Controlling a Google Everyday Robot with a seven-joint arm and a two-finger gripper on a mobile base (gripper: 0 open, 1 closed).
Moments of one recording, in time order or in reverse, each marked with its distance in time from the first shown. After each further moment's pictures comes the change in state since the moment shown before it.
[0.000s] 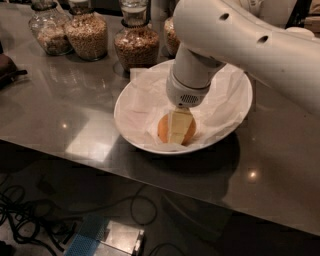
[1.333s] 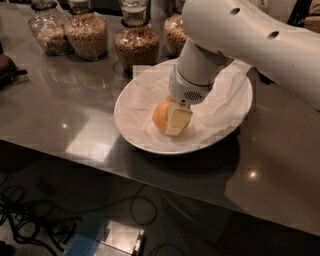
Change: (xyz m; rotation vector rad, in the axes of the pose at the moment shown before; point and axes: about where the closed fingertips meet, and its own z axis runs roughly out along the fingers) arm -0.004 -0.004 -0.005 -0.002 -0.061 0.004
